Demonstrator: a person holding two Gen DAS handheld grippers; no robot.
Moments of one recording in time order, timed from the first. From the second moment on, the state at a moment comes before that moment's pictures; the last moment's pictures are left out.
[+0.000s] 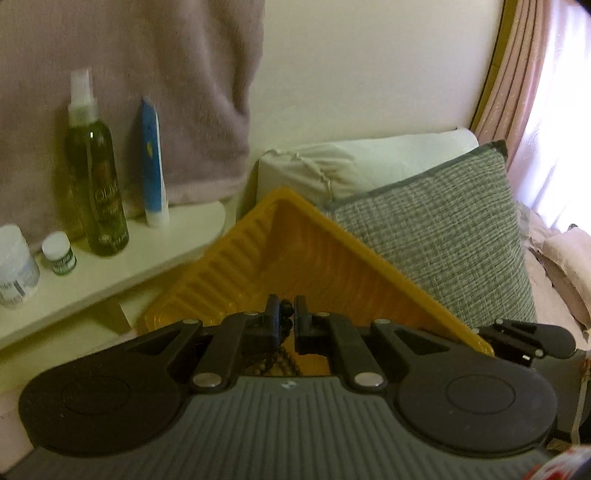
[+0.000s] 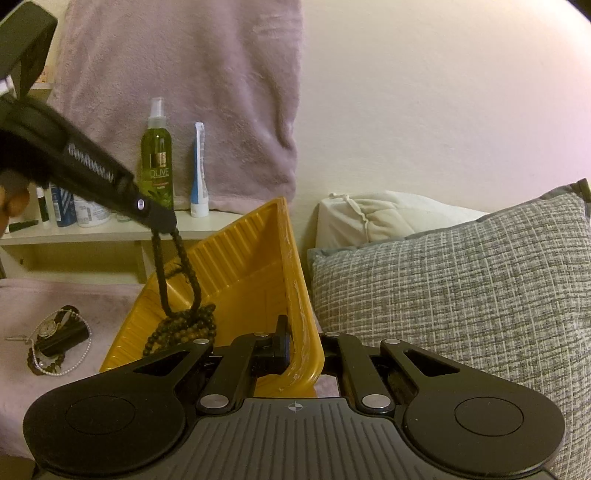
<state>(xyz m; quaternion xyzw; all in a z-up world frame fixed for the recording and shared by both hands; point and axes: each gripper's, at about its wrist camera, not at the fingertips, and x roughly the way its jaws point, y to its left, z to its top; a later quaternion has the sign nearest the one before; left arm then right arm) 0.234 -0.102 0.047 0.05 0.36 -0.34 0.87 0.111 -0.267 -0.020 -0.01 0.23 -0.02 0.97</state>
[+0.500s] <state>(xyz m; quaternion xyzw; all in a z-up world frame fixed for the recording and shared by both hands) 0.212 -0.005 0.068 -0.01 0.29 -0.20 0.94 0.111 -0.267 -0.022 0.00 0.23 -0.02 0.97</state>
